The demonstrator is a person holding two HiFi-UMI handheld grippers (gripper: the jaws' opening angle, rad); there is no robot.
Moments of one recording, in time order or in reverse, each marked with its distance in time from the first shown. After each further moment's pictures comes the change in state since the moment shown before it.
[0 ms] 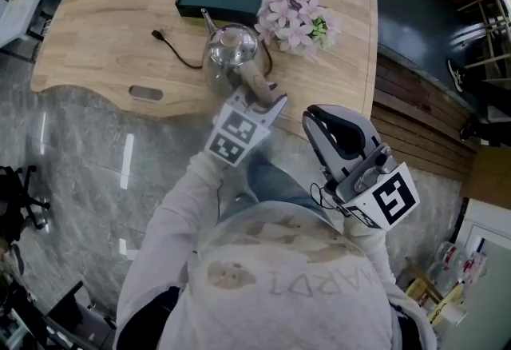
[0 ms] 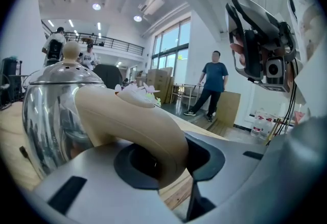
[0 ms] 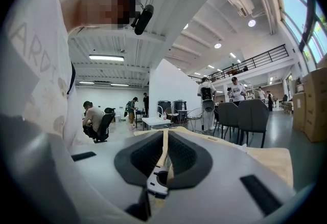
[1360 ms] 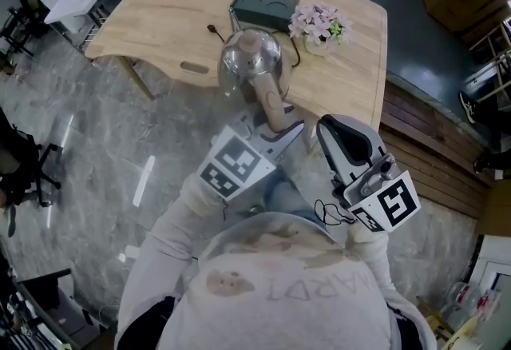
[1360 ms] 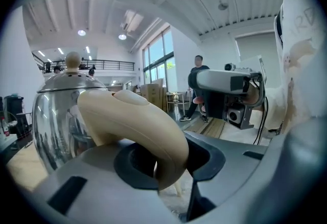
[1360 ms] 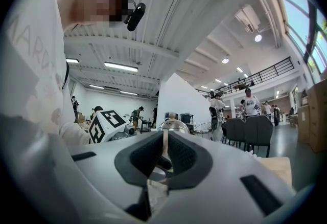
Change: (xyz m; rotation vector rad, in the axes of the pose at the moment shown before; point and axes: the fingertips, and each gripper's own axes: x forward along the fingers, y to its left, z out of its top) left arm -0.197 -0.180 0.059 0.213 -0.093 0.048; right arm -0.111 0.159 0.029 -0.087 -0.151 0.051
